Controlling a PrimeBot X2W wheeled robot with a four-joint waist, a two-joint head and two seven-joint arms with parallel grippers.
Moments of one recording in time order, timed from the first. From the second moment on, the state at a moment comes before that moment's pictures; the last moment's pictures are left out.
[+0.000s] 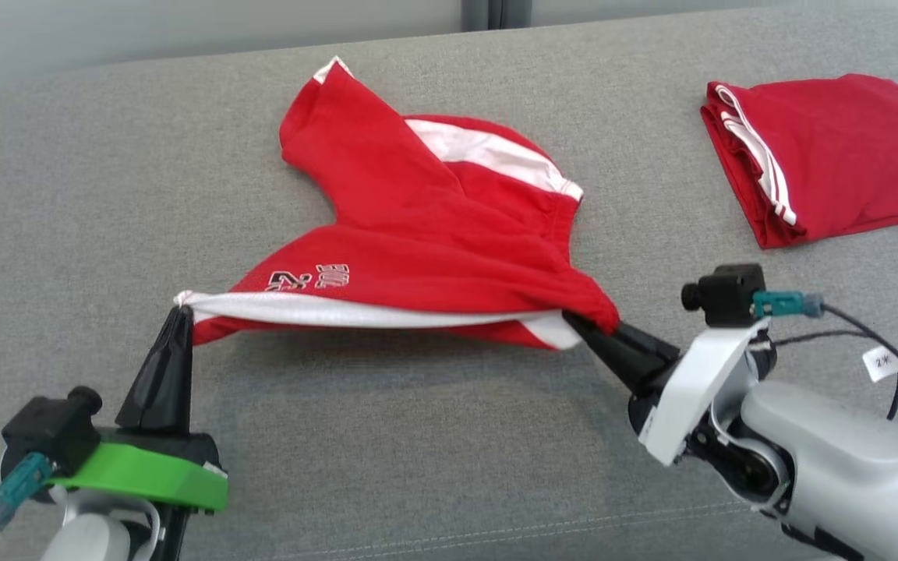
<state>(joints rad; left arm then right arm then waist) -0.16 0.35 -0.26 0.14 -0.60 -0.07 -0.26 -0.74 -0.57 1.18 0.29 1.28 0.13 -0.25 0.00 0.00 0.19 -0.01</state>
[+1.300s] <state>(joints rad) -0.33 0.31 -0.26 0.13 -0.39 -0.13 -0.21 -0.76 -0.45 1.02 0.34 1.14 0.13 -0.18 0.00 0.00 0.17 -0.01</state>
